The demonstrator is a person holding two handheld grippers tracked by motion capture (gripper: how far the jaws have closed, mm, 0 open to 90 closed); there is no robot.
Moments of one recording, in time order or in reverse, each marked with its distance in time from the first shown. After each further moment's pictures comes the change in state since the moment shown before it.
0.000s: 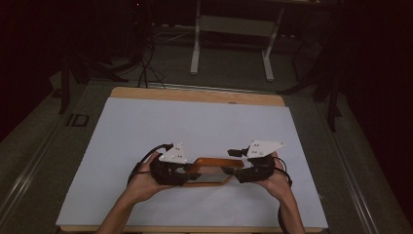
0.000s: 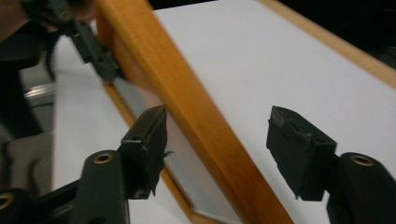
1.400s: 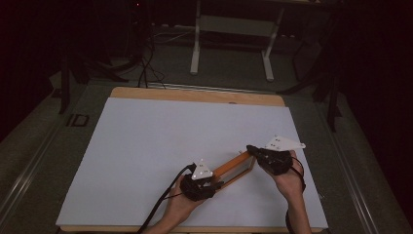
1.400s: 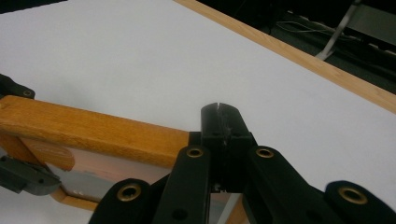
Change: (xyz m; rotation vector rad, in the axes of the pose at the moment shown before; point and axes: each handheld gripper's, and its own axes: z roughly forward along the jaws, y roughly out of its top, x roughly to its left) left arm -0.037 -0.023 0.102 -0.087 0.181 -0.258; right arm -0.024 -0.024 -0.031 0.008 -0.366 0.148
